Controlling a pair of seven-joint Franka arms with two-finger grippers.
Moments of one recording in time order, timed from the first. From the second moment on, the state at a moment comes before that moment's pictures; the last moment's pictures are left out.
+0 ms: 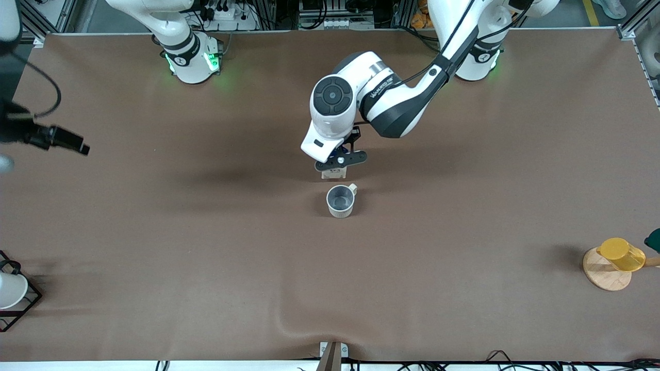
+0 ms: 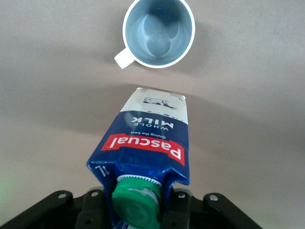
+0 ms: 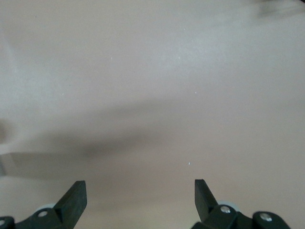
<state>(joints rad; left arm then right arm) -0.58 0.60 -0.31 -1.36 0.00 1.80 -1.06 -0.01 -0.05 -0.07 -1.71 0.05 1.60 0.08</state>
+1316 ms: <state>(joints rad) -0.61 0.64 -0.26 -1.36 0.09 1.82 -1.06 -0.02 0.07 -0.06 -1.46 -0.04 1.56 0.09</state>
